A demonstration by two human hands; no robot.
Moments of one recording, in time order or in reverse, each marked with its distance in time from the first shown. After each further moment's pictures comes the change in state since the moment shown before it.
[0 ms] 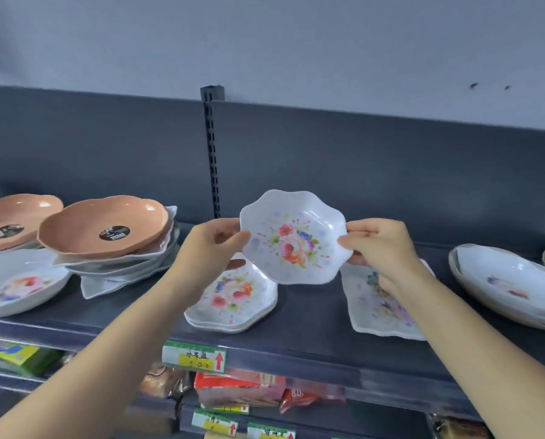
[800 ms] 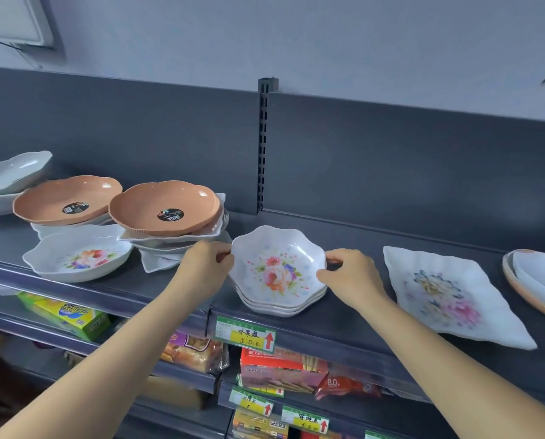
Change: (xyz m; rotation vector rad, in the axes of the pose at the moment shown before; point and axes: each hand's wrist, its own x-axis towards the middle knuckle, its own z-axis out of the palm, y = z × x) left_hand -0.011 -0.073 -0.073 0.662 0.091 -0.031; right_hand -0.034 0.036 0.099 -0.658 -0.148 -0.070
